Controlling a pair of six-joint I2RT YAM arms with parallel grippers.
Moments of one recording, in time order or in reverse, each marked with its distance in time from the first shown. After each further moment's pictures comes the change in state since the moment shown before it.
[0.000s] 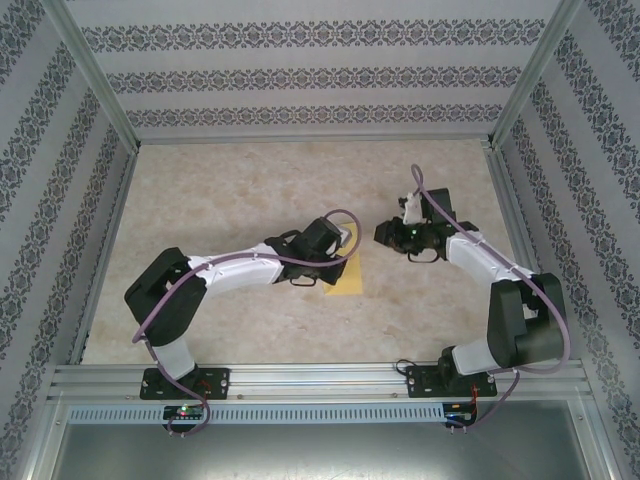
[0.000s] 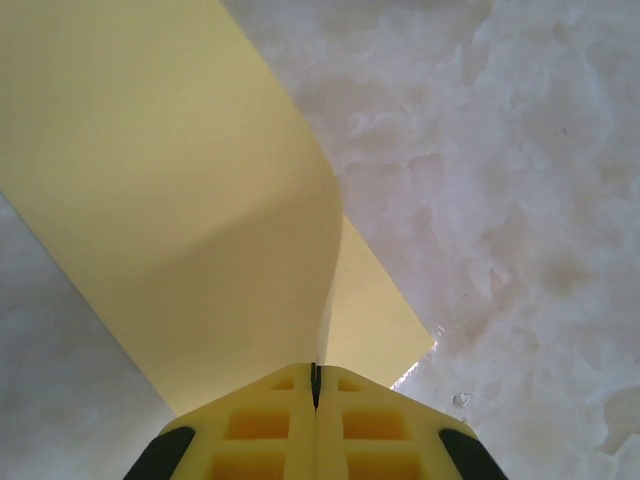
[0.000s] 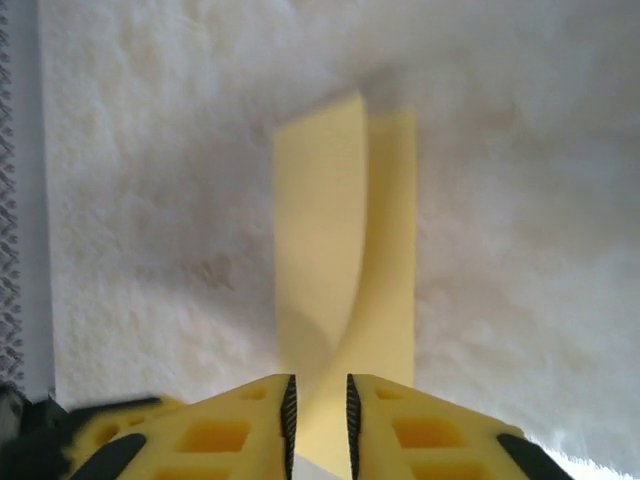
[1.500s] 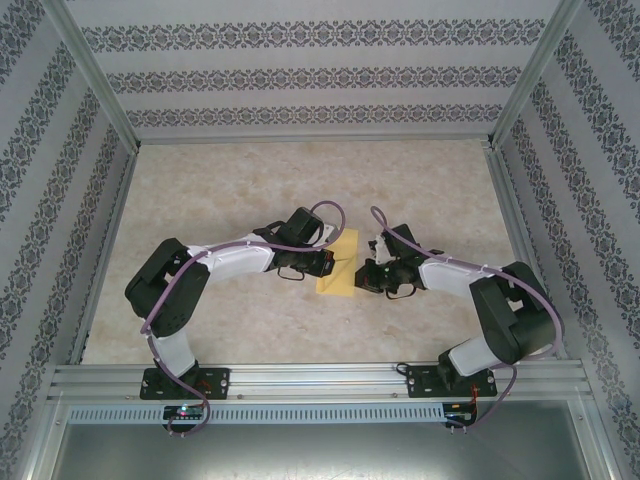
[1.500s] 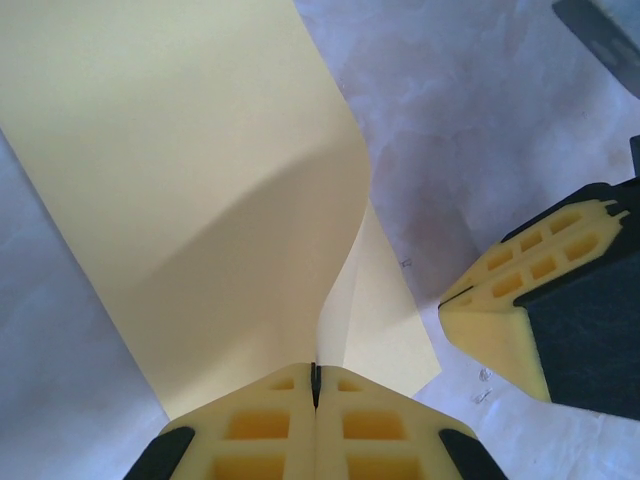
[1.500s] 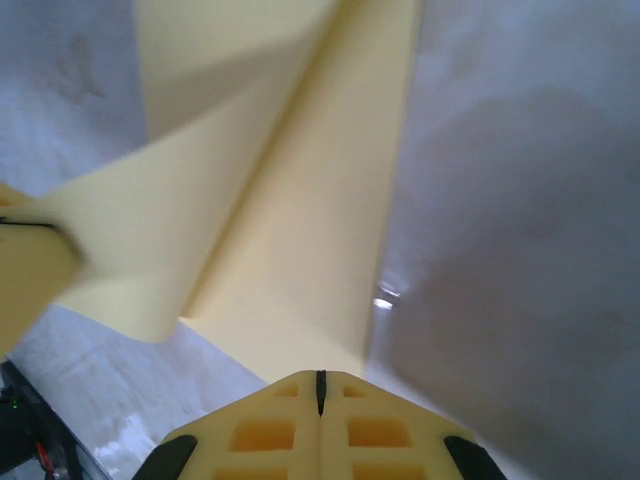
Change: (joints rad) left arm 0.121 0.036 -0.013 -0.013 0.187 0.035; right arm 0.262 0.056 -0.187 0.138 0.080 0.121
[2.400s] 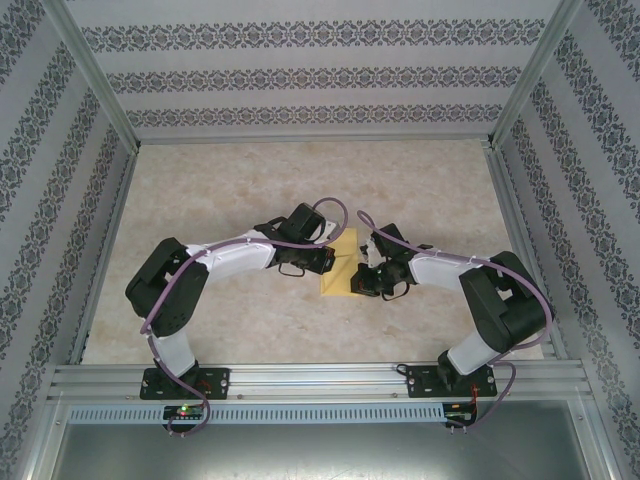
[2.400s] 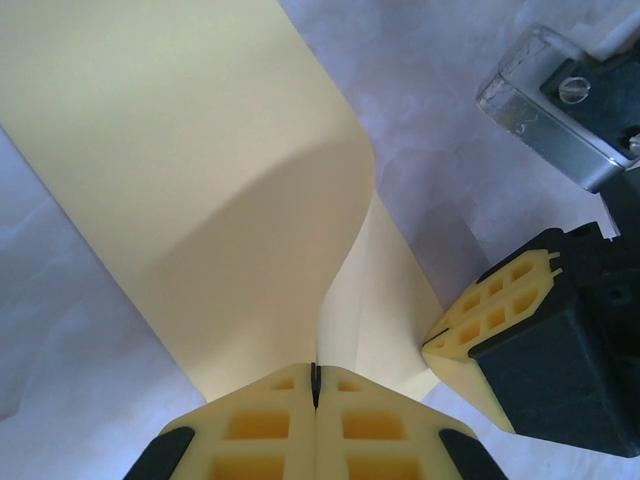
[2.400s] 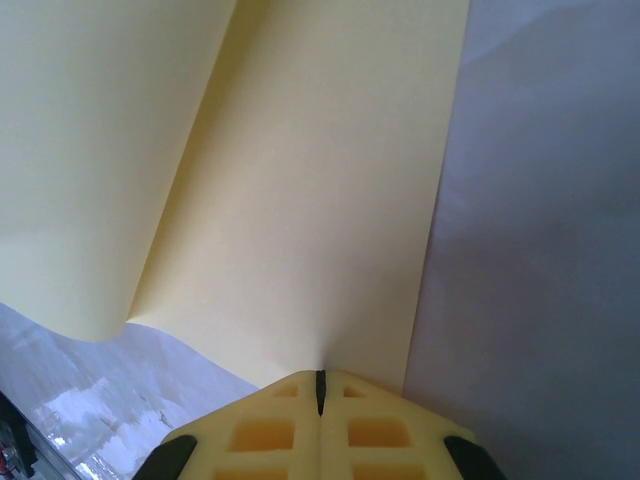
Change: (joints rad) left arm 0.000 0.006 0.051 -0.055 -0.031 0.050; right arm 0.038 0.080 0.069 -0.121 0.035 -0.066
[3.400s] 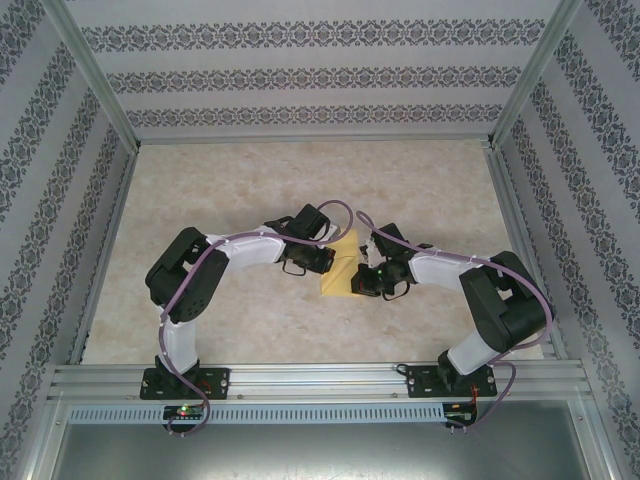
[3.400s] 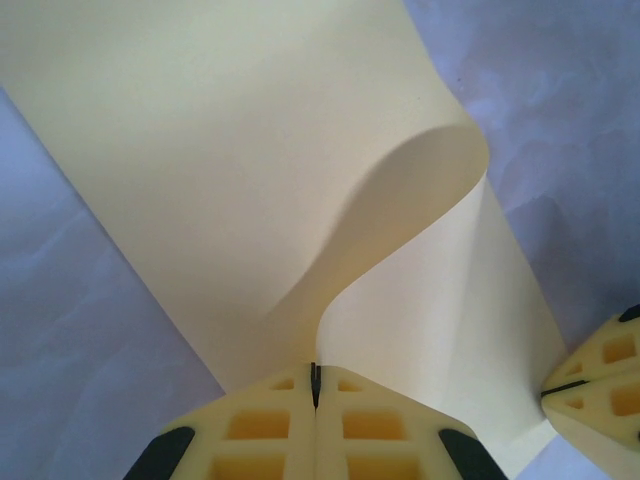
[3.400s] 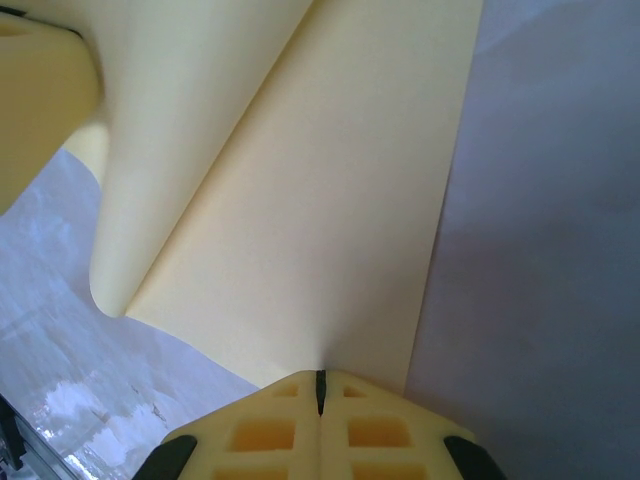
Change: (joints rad) left arm 0.019 0.134 0.062 -0.025 -0.034 0.038; right arm -0.001 0.000 0.006 -0.019 0.000 -0.030
